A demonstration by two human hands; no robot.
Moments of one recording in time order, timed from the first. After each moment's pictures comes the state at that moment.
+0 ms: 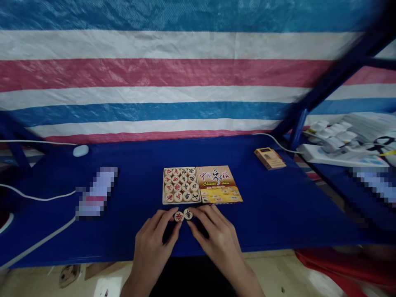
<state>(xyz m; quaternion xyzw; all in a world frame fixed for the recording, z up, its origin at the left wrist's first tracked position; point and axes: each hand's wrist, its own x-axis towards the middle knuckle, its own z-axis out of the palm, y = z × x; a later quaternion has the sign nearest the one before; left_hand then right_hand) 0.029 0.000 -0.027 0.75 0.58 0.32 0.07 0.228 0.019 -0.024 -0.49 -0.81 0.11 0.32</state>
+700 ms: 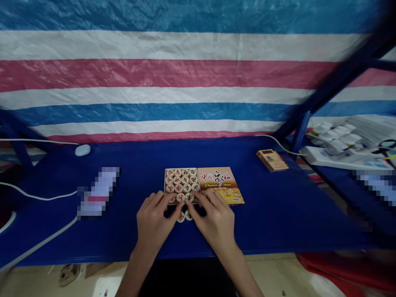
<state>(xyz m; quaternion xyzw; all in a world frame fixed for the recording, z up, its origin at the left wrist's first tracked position) 0.031 0.049 -0.011 0.73 0.59 0.35 -0.02 0.208 0.054 -0.015 -0.56 -0.74 0.00 0.37</state>
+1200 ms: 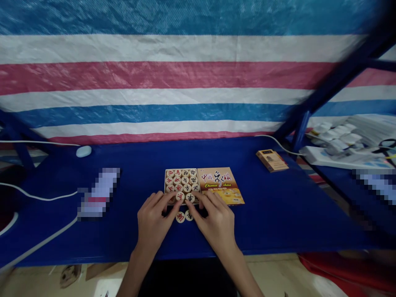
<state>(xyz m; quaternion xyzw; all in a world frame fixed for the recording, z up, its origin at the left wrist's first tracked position) 0.029 0.052 -0.012 0.72 0.57 0.40 0.03 0.210 0.054 -0.014 -0.54 -0.74 0.04 0.41</state>
